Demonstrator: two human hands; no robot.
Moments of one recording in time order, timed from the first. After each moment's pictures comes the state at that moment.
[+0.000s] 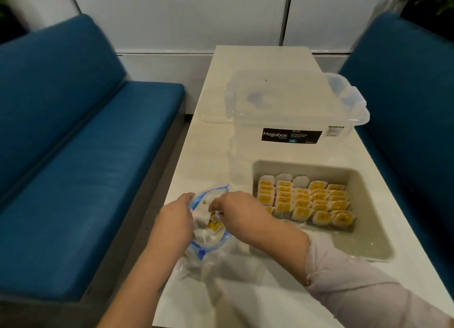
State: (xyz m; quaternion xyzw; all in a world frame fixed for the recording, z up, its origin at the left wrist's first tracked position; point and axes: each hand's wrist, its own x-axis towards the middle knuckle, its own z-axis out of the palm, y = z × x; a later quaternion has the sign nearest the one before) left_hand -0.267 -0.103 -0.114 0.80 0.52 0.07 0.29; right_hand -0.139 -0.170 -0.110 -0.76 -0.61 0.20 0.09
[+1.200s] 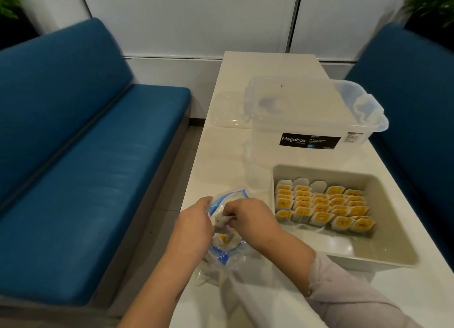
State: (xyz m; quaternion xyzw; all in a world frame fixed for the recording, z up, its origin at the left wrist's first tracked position) left_hand -0.284 -0.091 -0.121 0.79 0.49 0.09 0.36; right_hand -0.169 -0.153 -0.120 -0.80 -0.54 0.21 0.15
